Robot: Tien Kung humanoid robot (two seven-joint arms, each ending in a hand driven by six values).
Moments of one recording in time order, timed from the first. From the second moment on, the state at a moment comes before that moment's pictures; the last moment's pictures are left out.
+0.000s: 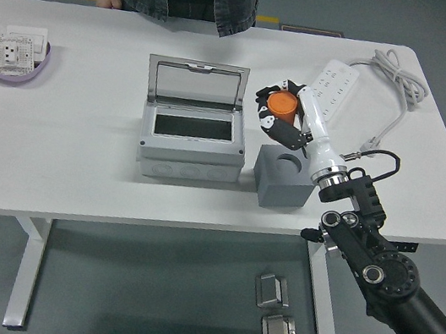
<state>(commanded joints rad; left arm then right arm) 0.09 0.09 -1.44 -0.18 1.26 0.10 0.17 0.54 -0.07 0.93 1.05 -1.38 -0.26 0.31</state>
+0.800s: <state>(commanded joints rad) 0.08 0.12 -1.46 -0.18 1.29 0.10 0.18 0.87 0.00 0.65 0.80 -1.64 -0.19 0.19</state>
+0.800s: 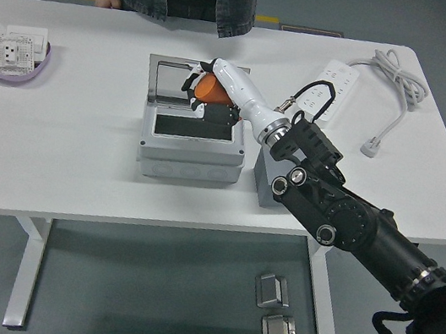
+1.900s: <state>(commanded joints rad) 0.06 0.13 -1.47 -0.18 1.32 0.10 0.18 0.97 0.00 0.48 0.66 -1.63 -0.23 0.24</state>
